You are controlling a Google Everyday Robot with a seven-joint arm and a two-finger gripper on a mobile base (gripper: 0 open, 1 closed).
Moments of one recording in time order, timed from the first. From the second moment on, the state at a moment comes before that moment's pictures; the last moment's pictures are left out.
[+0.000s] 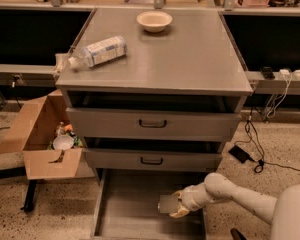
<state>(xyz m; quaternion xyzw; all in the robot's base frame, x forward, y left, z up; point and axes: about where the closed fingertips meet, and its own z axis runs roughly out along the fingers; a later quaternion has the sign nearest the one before) 0.512 -0.128 0.242 -0.64 0.69 0.22 0.26</state>
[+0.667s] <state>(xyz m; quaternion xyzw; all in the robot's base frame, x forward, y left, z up) 0.506 -0.117 0.266 -0.64 0.68 0.22 0.26</state>
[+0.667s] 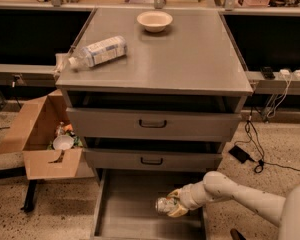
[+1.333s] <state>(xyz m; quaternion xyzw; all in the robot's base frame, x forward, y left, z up) 0.453 -0.054 0.391 -0.71 0.61 0.22 0.28</state>
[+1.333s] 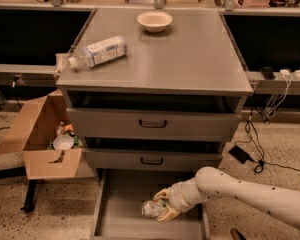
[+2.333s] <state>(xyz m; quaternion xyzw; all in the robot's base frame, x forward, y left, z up) 0.435 -0.028 0.484 -0.72 0.57 0.25 0.30</state>
